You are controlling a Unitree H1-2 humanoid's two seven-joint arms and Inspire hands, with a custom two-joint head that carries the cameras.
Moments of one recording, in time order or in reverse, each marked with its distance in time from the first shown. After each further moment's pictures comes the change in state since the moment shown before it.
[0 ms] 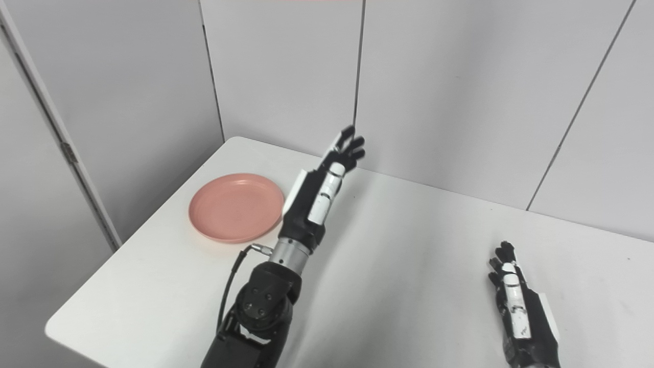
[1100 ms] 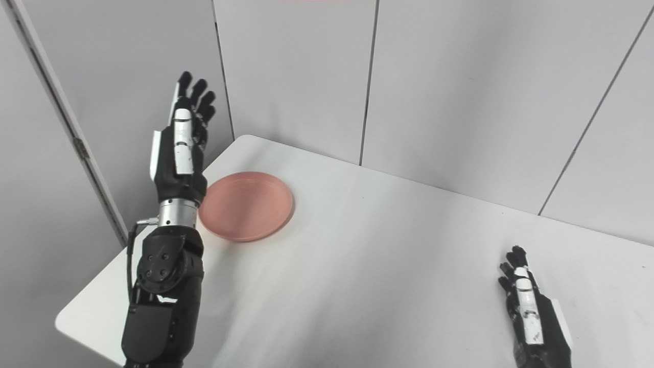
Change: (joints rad) left arm -0.002 0.189 0.354 -0.083 -0.203 0.031 0.121; right arm -0.002 -0.005 -0.007 -0.016 0.007 0.021 0.006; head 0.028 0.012
